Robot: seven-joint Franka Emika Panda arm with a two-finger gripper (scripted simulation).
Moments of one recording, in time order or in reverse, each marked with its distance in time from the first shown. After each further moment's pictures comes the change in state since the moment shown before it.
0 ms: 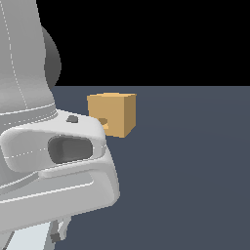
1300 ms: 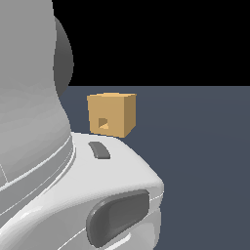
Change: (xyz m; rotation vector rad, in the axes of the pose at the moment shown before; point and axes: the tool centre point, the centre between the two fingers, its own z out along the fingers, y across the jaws) arm -0.067 0.021 0.006 -0.001 -0.001 -0.180
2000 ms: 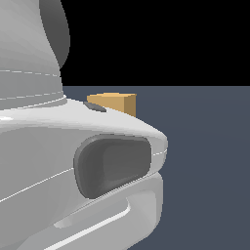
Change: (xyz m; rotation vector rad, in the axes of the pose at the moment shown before) arm 0.000 -0.001 -0.026 0.000 -0.001 0.002
